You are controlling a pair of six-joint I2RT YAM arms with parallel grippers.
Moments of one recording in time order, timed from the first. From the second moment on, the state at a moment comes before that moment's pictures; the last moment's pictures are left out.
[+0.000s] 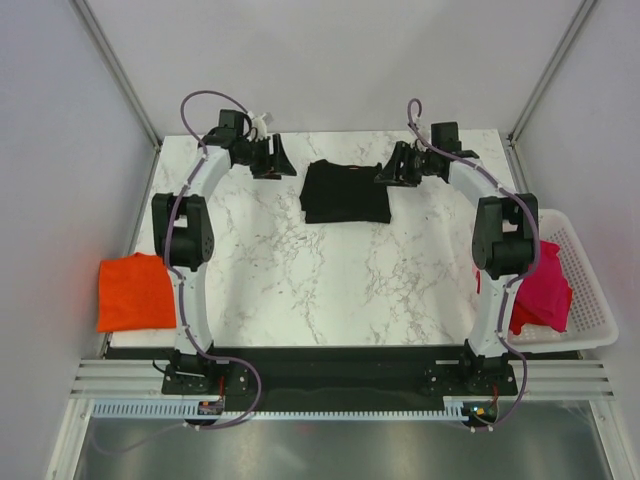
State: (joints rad) left arm -0.12 2.24 1.97 -0.62 0.66 -0.16; right arm 0.09 2.11 1.67 -0.33 -0.71 0.33
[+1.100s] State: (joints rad) left arm -0.22 2.55 2.07 -0.45 0.89 -0.30; right arm 0.18 2.28 1.76 -0.49 -0.51 0.08
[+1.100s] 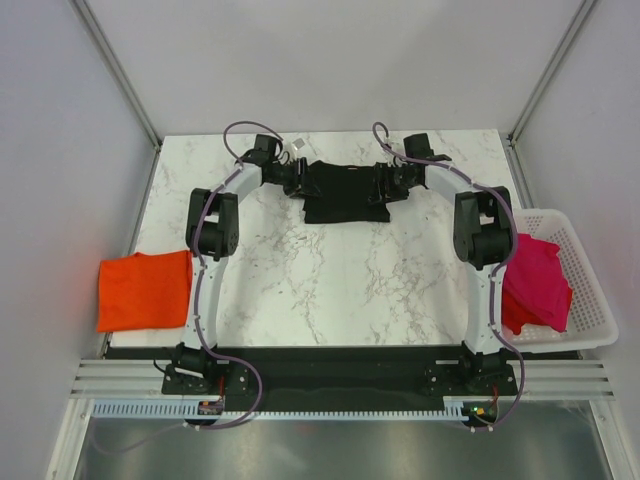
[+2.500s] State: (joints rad) left arm -0.07 1.72 1.25 -1.20 0.51 0.34; right arm 0.16 1.40 1.40 -0.63 -0.43 -0.24
